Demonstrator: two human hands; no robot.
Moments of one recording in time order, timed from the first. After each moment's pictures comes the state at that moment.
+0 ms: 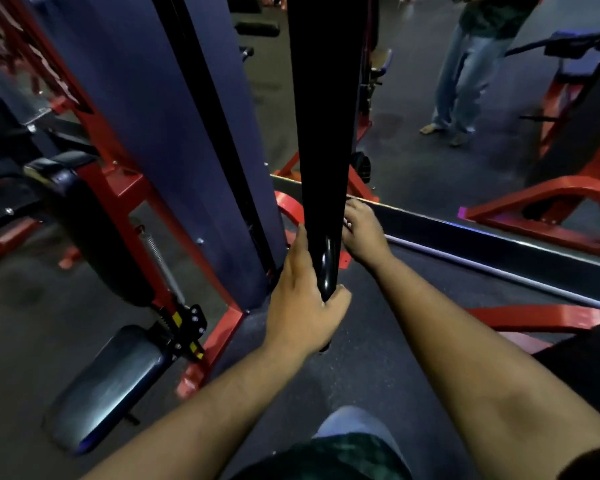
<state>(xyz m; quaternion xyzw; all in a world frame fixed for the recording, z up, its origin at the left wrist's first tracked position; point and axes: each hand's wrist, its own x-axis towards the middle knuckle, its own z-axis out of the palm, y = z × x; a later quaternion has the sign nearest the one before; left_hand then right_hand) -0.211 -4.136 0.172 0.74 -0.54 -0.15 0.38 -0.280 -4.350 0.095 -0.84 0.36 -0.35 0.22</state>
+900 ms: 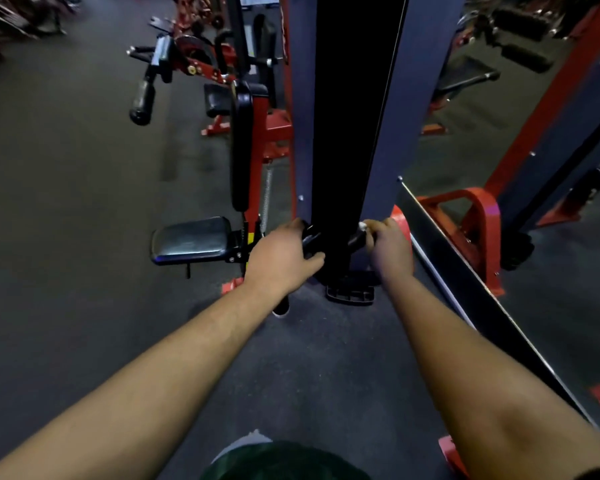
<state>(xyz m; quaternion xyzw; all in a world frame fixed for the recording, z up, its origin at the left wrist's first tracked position) -0.283 -4.178 0.201 0.94 -0.25 0.06 0.22 -0.284 -4.417 0.102 -0.93 0.18 -0.21 0.26</state>
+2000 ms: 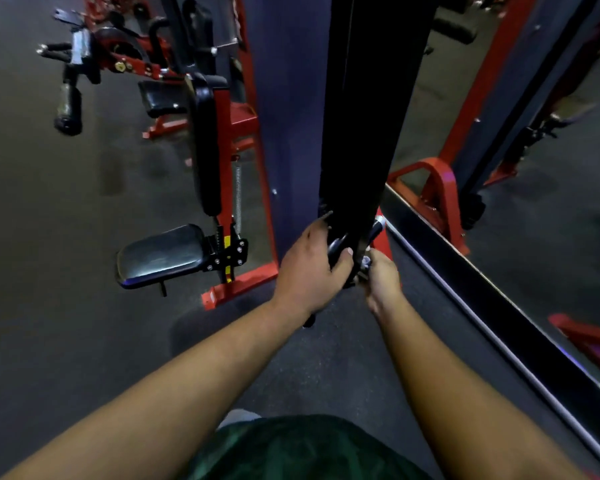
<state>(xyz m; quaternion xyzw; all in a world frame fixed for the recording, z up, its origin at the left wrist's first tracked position) -0.285 -4.172 0.183 0.84 -0.37 0.01 0.40 -0.315 -4.336 0.066 -0.46 0.39 -0.19 0.78</state>
